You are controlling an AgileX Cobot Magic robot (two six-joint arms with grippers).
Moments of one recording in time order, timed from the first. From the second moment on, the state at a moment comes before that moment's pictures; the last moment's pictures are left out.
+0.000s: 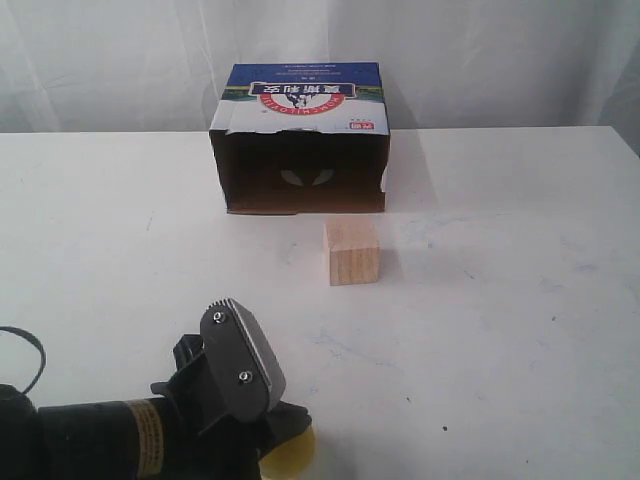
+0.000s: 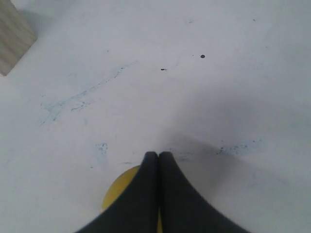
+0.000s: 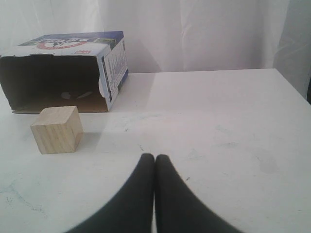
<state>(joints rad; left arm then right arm) -0.88 1.51 -0.42 0.05 -0.41 0.09 0.13 0.01 0.00 0.00 0.23 0.11</state>
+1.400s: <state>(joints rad) -0.73 1.59 -0.42 -0.16 -0.48 0.31 0.13 0.01 0.00 0.00 0.23 0.11</state>
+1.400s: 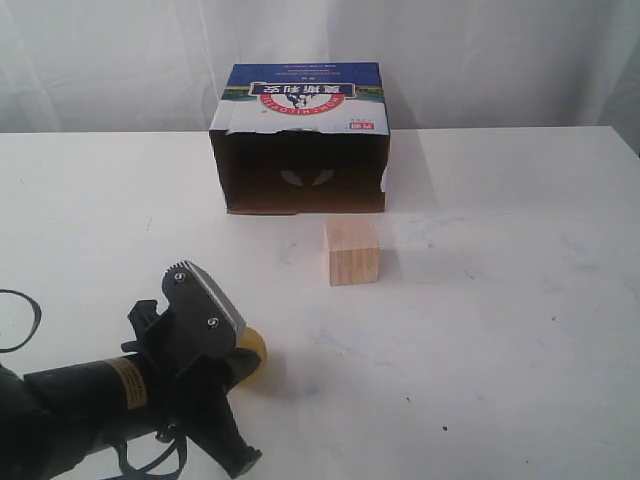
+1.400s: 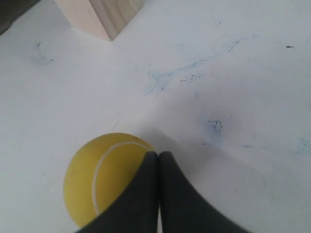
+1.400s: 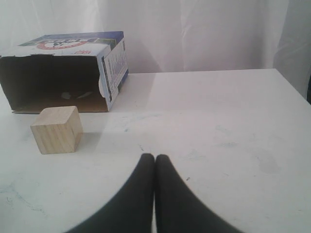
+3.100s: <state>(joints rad) -0.22 1.74 -0.53 0.09 -0.65 0.03 0.13 0.01 0.00 0.00 0.23 0.11</state>
